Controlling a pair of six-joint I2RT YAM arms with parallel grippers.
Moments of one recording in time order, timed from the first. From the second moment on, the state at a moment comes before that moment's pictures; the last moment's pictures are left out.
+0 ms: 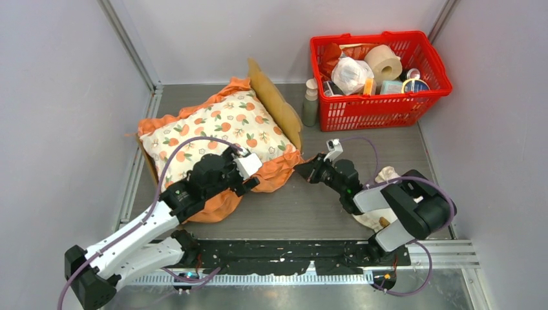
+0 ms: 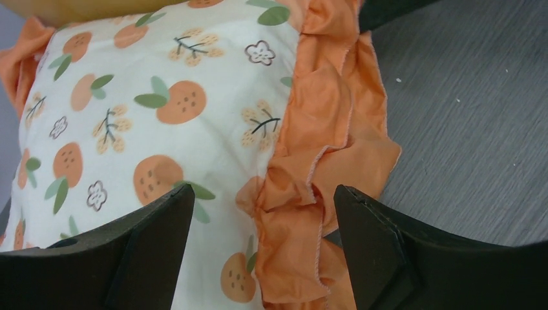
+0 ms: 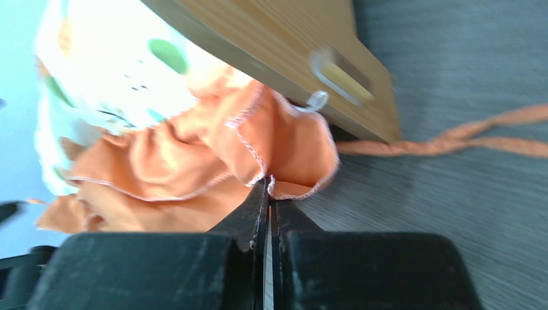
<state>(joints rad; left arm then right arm) -0.77 0.83 0.73 -0.32 -0.05 0.38 0.56 1.56 0.29 1.04 -0.19 0.76</state>
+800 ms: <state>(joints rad) -0.94 1.31 0.81 0.10 0.01 0.49 0.56 1.37 0.41 0.96 -0.28 0.91</state>
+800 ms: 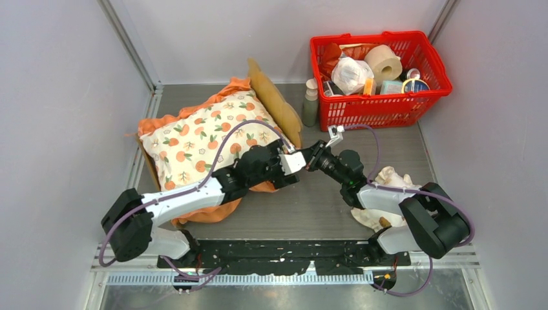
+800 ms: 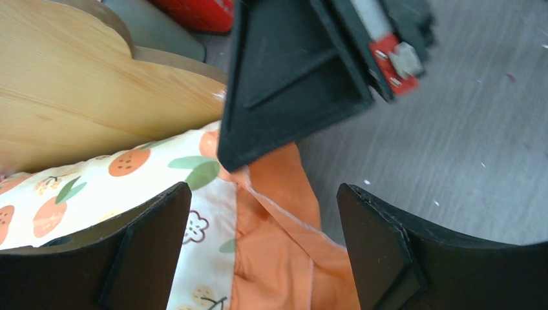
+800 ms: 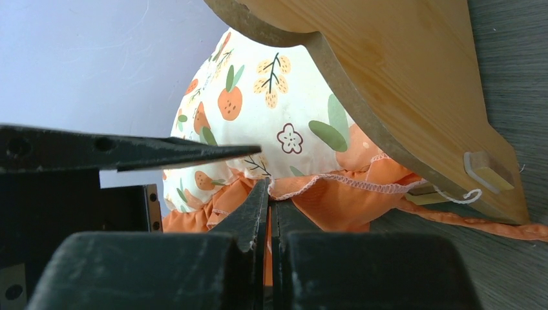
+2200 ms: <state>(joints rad) -0.56 1.37 0.96 0.06 0.23 0.16 0.55 1.42 0.51 0.52 -0.15 0.22</state>
